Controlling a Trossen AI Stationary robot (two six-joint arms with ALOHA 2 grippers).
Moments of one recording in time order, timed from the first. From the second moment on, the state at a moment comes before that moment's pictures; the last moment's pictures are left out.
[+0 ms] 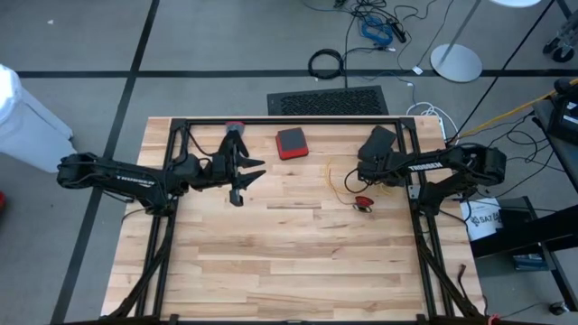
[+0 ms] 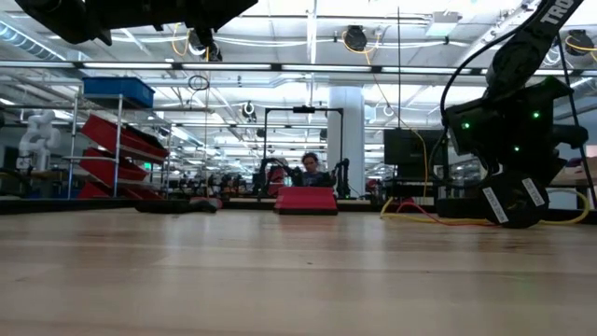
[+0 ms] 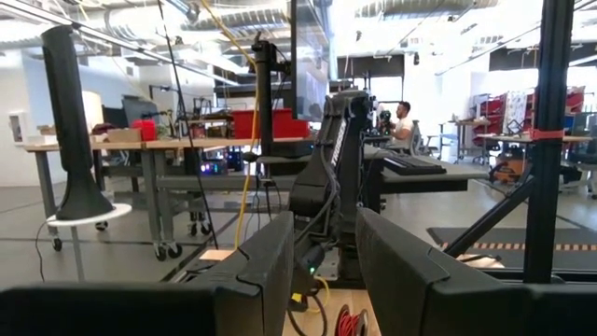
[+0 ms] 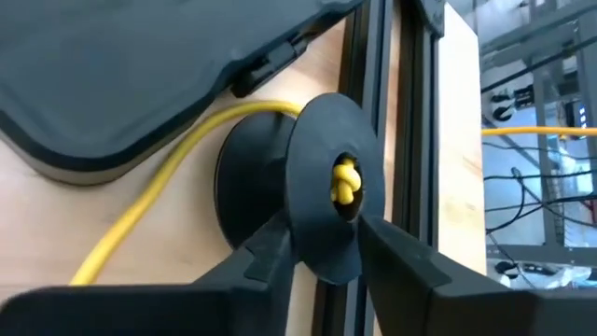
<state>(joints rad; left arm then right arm) 0.04 1.09 0.49 0.85 -0.04 0.06 -0.39 1.39 0.50 -0.89 0.78 0.95</state>
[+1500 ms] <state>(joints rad) 0.04 1.09 0.49 0.84 -0.04 0.06 0.13 1.39 0.77 -1.19 0.78 1.28</state>
